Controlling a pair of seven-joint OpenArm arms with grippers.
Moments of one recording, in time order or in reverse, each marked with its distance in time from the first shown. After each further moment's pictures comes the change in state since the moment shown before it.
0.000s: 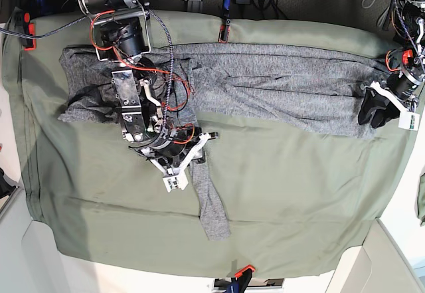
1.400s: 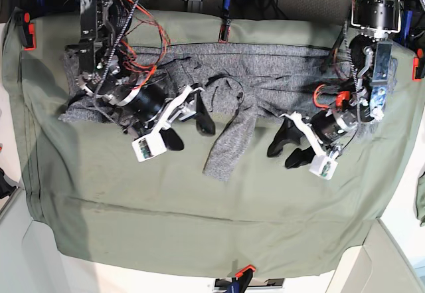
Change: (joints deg) left arm -16.0 12.0 22.4 11.6 5.3 6.2 10.8; right arm -21.7 4.6 5.4 42.8 17.6 15.6 -11.9
